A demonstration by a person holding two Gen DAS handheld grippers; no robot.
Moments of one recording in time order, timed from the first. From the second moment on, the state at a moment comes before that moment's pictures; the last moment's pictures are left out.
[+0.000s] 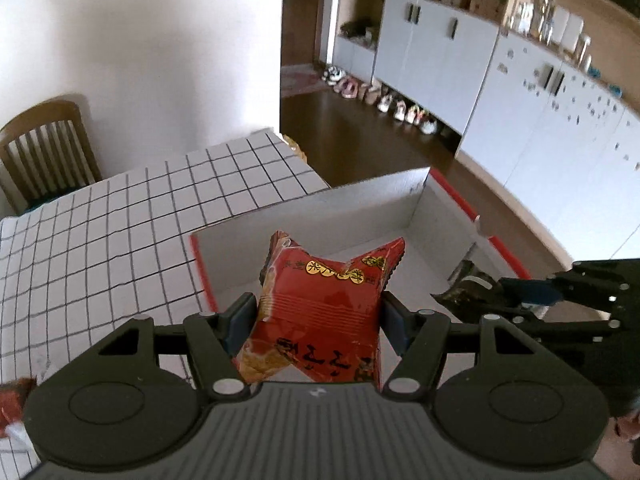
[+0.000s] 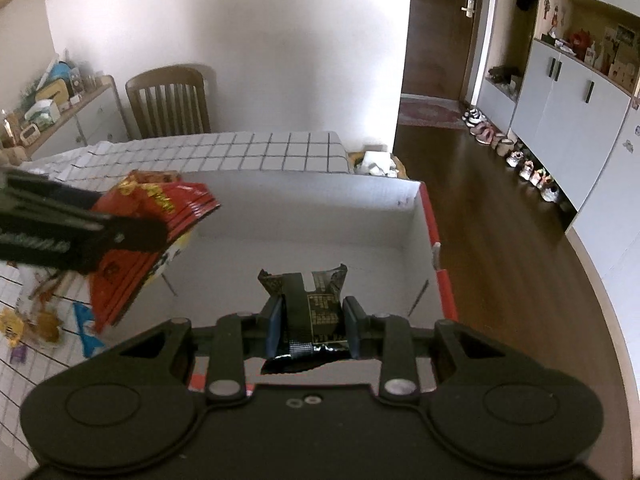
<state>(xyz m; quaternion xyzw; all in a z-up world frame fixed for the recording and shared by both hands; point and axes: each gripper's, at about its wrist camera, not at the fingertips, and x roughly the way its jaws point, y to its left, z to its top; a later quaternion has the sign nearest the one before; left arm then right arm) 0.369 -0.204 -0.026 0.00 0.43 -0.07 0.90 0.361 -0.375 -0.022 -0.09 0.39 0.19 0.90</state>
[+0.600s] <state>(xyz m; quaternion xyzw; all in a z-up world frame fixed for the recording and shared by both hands) 0.411 -0.242 -0.089 0.04 0.52 -0.06 0.85 0.398 -0.384 -0.056 -0.10 0.44 0.20 0.87</state>
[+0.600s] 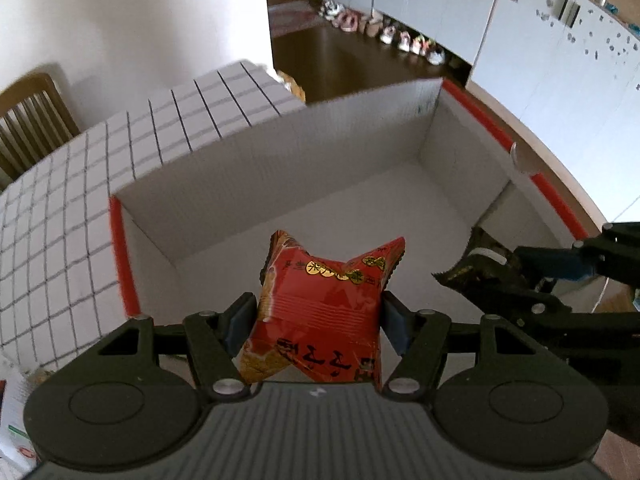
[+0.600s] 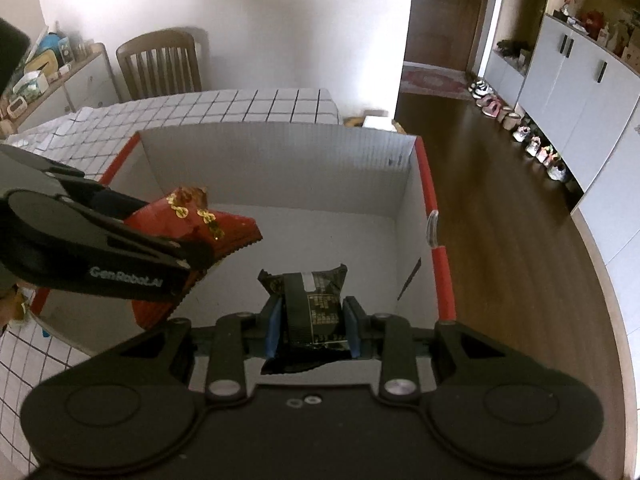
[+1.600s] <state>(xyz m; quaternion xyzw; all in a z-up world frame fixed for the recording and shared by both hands) 0.366 -0.222 -0.053 -0.02 0.47 -0.06 0.88 0.382 -0.406 -0.034 -0.10 0.42 0.22 0.87</state>
